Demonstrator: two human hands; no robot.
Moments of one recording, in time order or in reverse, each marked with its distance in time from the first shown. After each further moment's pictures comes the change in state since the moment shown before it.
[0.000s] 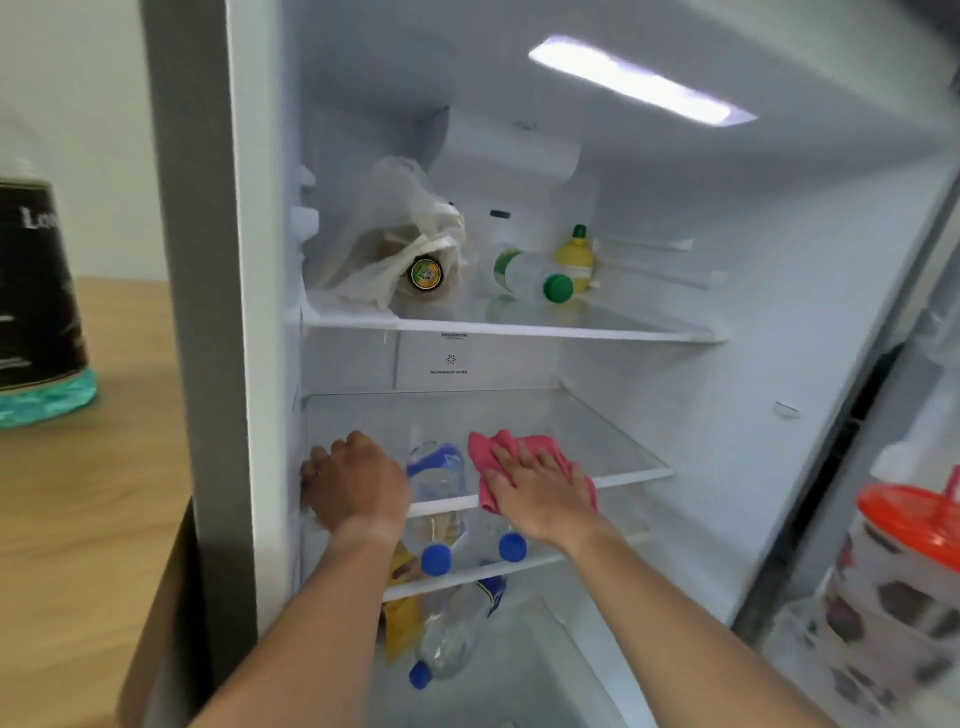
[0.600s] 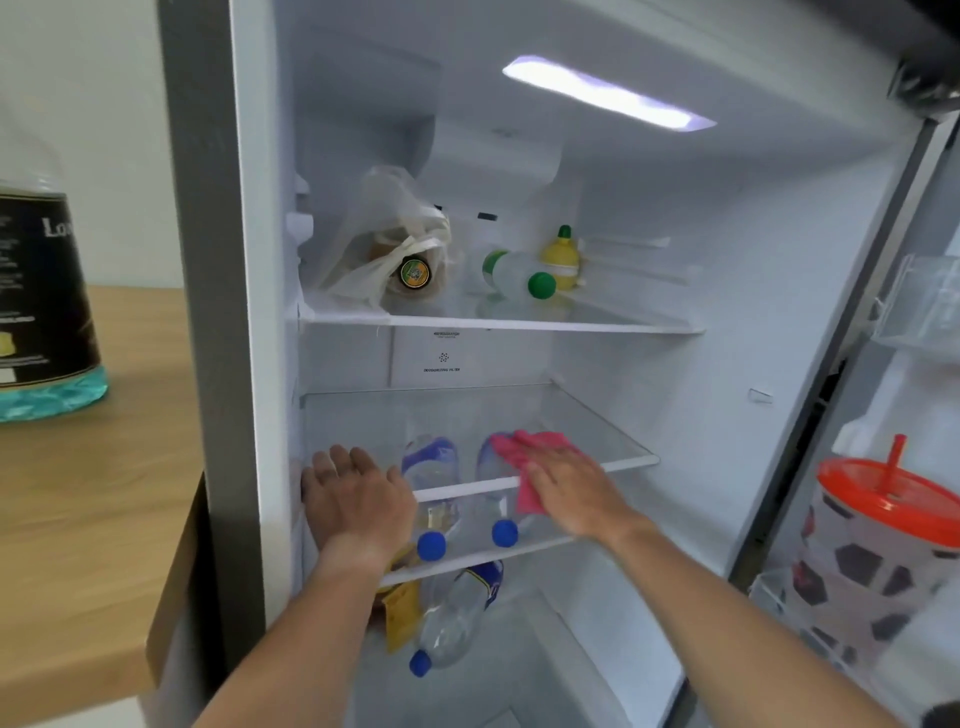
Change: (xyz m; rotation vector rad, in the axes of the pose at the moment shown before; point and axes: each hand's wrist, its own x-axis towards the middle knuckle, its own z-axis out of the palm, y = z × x) left_hand -0.020 -0.019 0.015 0.261 -0.028 0.155; right_hand -0.023 0.052 -0.010 -0.024 0.185 -0.243
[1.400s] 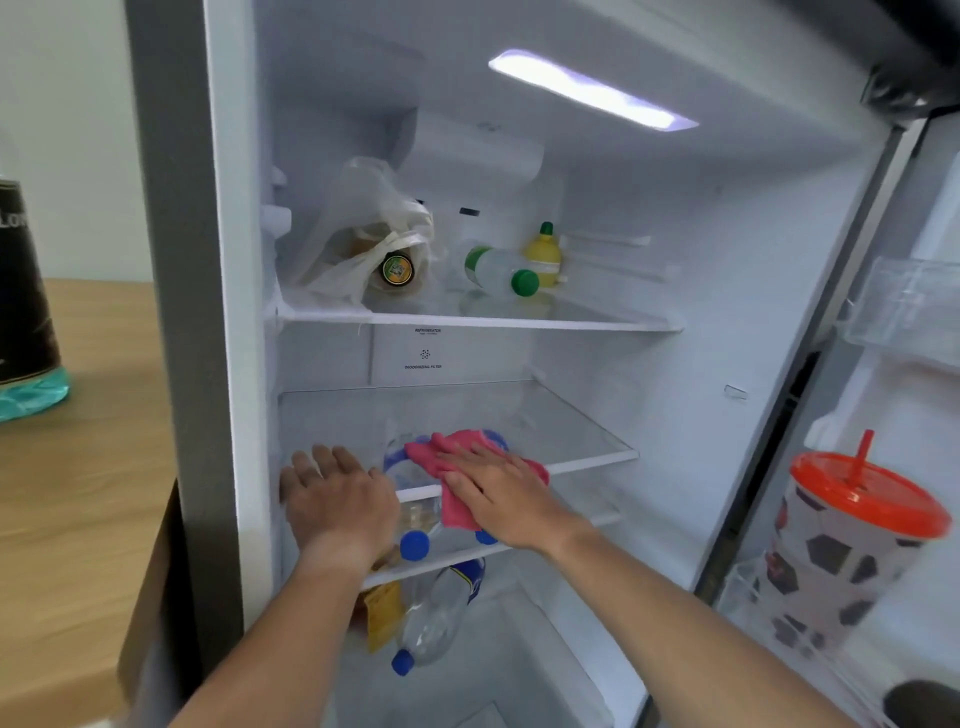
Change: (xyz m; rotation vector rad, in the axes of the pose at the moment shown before) left_hand 0.002 0.002 -0.002 0.104 -0.100 0.034; right_hand 0.009 -0.054 0.010 0.139 -0.015 -0.155
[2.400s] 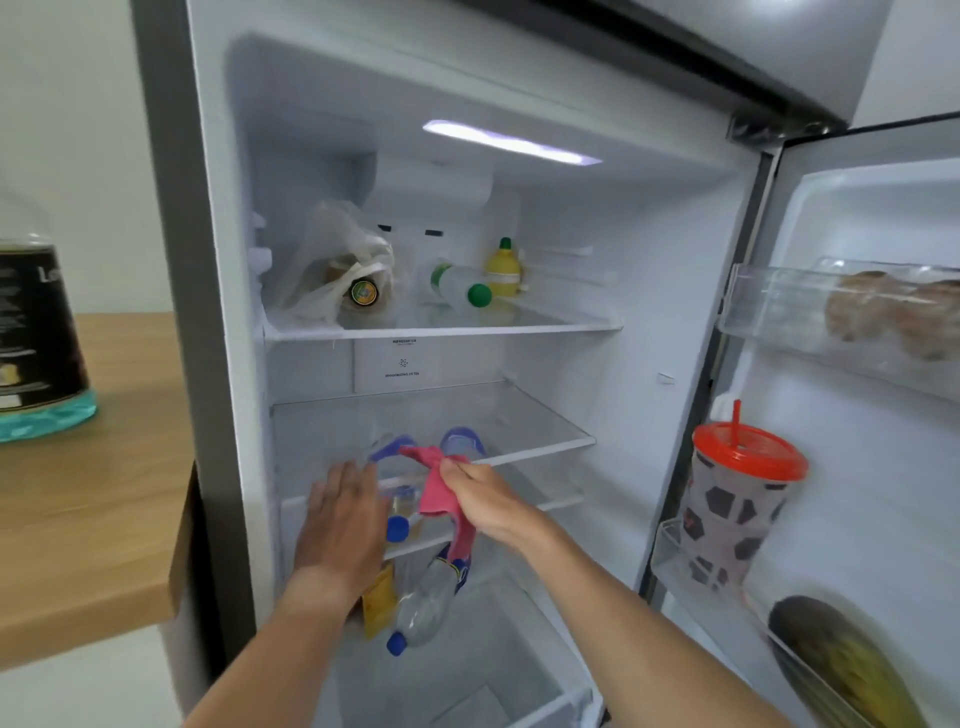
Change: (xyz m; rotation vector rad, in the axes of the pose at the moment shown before) left_hand -0.054 -0.005 0.005 -0.162 0.150 0.341; right_hand -0.047 -0.041 -0.017 0.731 0.010 0.418
